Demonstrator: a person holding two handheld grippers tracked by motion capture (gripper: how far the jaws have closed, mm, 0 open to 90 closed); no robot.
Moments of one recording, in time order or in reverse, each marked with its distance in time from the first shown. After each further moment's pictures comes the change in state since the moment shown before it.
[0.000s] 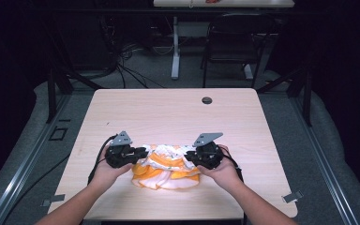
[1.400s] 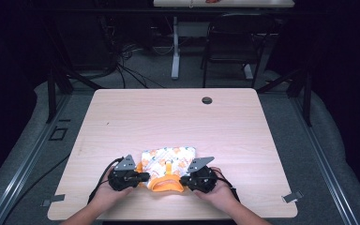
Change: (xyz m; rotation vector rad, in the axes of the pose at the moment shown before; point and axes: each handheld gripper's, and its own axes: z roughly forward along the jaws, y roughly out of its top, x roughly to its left) left arm -0.032 -0.058 0.012 0.092 -0.098 0.070; right arm 0.040 -0.052 0.028 0.073 0.125 -0.052
